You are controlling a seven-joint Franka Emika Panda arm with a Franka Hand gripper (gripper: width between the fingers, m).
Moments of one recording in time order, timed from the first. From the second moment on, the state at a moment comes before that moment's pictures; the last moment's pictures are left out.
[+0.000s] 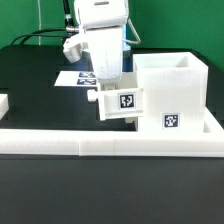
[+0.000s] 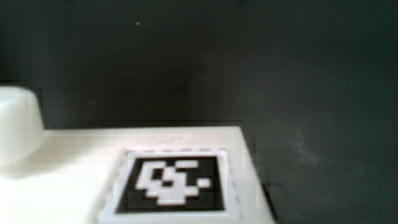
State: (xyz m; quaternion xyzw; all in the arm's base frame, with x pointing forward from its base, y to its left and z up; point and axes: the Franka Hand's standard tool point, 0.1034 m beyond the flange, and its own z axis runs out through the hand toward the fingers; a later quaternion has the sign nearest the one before) arm 0.542 -0.008 0.051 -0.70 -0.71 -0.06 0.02
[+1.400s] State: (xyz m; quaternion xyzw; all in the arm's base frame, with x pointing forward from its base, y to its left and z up) arm 0.552 0.003 0.070 -0.71 -0.70 -0.04 0.00
